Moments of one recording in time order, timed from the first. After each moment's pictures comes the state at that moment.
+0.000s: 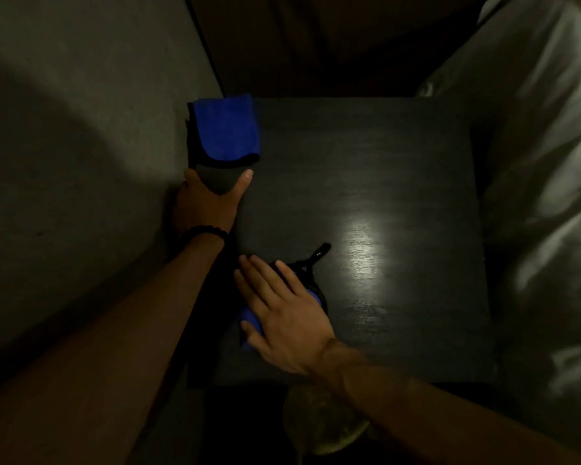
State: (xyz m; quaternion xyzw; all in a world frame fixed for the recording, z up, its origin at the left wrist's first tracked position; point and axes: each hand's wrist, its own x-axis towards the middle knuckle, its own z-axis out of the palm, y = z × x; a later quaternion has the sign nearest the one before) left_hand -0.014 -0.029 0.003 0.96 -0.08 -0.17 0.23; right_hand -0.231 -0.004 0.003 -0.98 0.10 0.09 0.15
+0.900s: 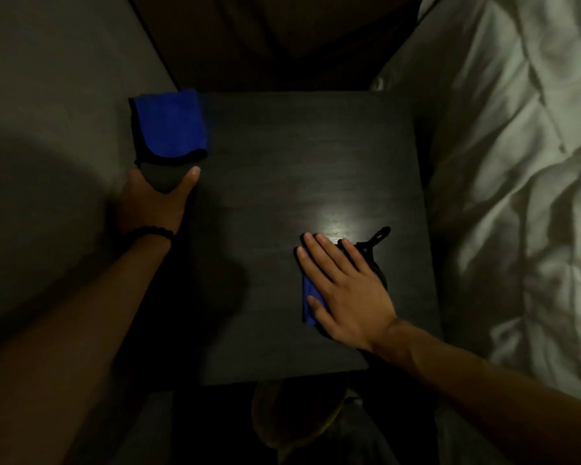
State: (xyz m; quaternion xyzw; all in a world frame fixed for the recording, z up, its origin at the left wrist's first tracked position) left_hand -0.021 -0.029 0.008 0.96 -0.09 -0.14 0.24; right_hand -0.348 -0.107 0.004 -0.98 0.18 0.10 0.08
